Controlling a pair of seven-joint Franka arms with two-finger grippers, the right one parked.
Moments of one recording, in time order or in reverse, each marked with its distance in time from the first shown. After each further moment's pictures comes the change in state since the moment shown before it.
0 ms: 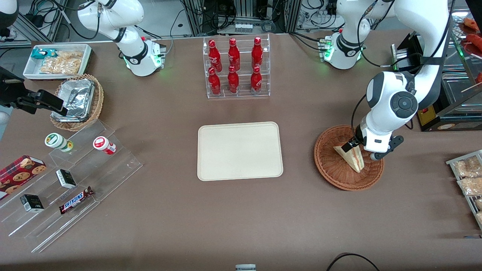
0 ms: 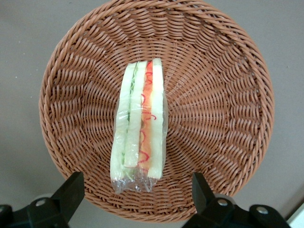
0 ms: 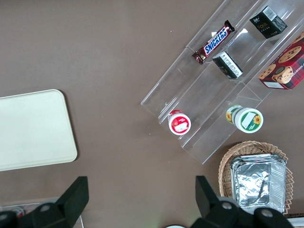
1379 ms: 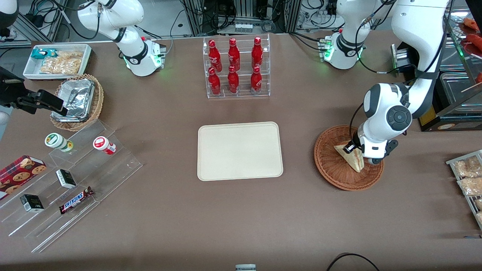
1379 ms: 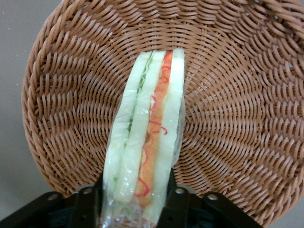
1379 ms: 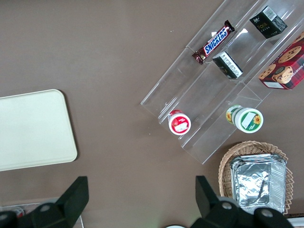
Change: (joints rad) arm 0.018 0.101 0.003 0.006 -0.020 0.044 -0.033
